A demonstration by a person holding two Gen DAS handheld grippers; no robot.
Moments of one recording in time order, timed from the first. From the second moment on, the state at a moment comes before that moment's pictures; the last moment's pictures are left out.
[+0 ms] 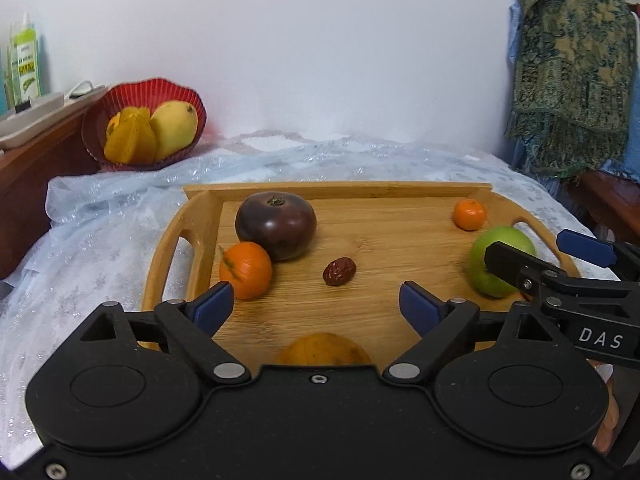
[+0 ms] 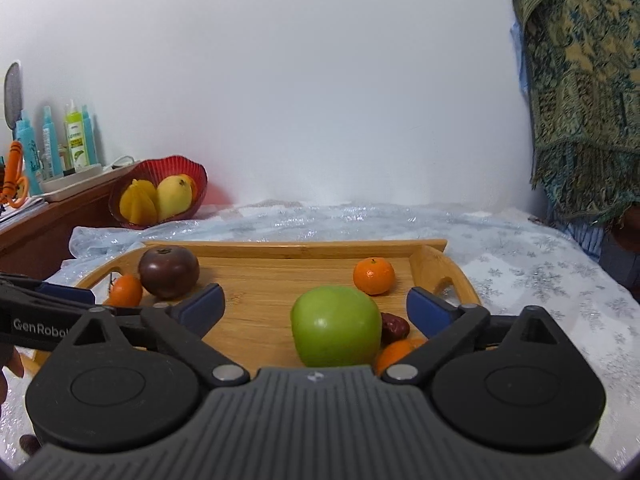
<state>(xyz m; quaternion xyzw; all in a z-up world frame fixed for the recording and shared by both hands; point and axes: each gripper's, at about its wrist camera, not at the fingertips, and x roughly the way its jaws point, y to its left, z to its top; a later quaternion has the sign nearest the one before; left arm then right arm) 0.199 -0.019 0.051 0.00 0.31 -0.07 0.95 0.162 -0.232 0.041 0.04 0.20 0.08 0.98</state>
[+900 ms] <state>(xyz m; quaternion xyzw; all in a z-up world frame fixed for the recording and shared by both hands) 0.112 0.000 0.031 -0.02 0.31 -0.08 0.95 0.063 -0.215 0.014 0.03 0.20 0.07 0.98</state>
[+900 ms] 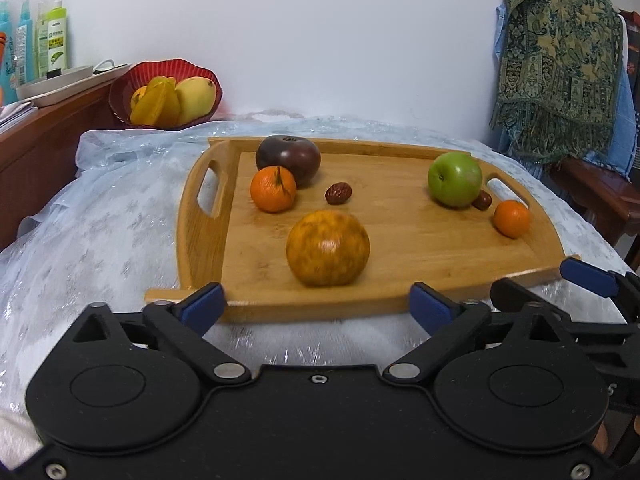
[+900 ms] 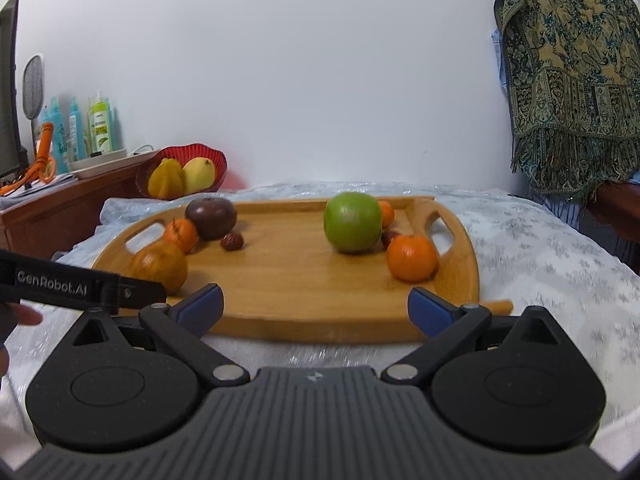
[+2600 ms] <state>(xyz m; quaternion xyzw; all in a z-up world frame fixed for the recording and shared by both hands) 0.051 0.012 0.000 -0.02 0.32 -0.05 0.95 -0.007 -0.171 -0.023 -0.02 0.24 0.02 0.97</state>
